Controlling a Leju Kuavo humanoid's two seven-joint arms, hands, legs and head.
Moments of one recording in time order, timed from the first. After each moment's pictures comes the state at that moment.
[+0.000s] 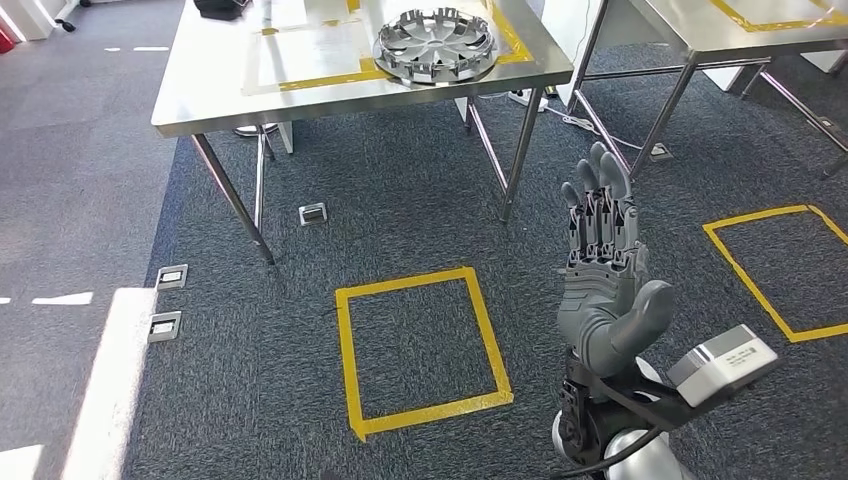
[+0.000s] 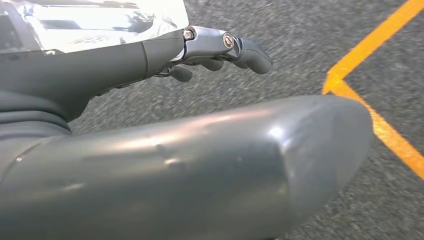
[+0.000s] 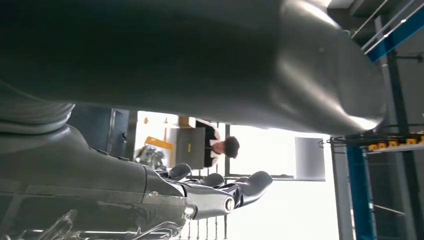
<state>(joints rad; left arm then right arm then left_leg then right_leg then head) -0.11 -0.07 -1.21 -0.30 0.61 0.52 -0.11 -0.21 -0.30 0.71 -2.13 -0.08 -0.66 -0.18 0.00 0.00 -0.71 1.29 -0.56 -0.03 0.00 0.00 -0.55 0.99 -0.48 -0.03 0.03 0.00</state>
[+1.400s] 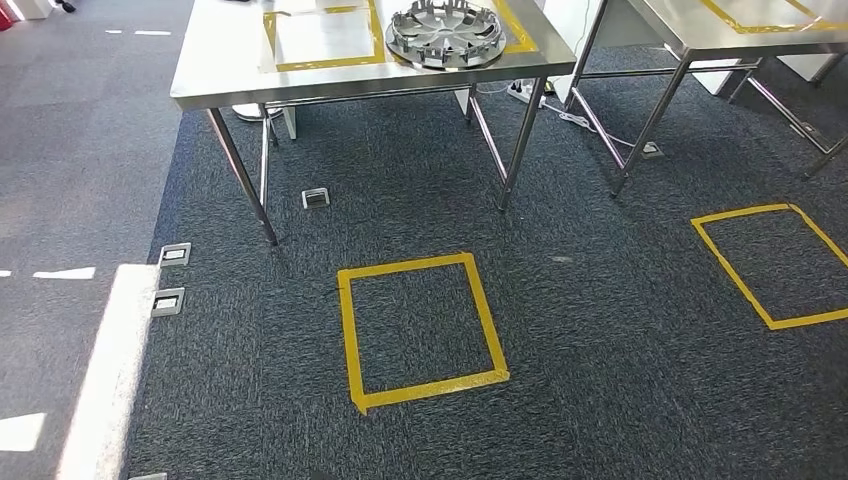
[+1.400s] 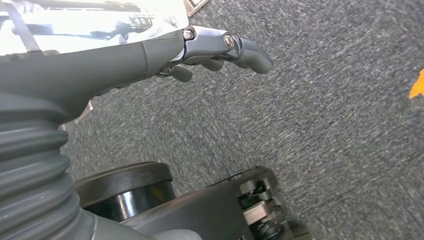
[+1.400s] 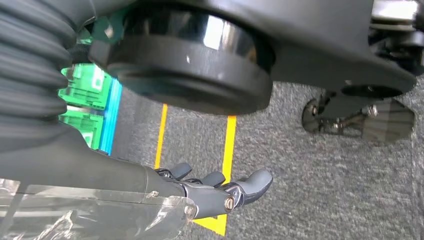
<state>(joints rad) -0.10 -0.07 -1.22 -0.30 0.68 0.60 0.02 -0.05 -0.04 0.99 -0.46 -0.67 -0.35 0.36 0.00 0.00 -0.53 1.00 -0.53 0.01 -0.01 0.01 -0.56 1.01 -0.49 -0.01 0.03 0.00</state>
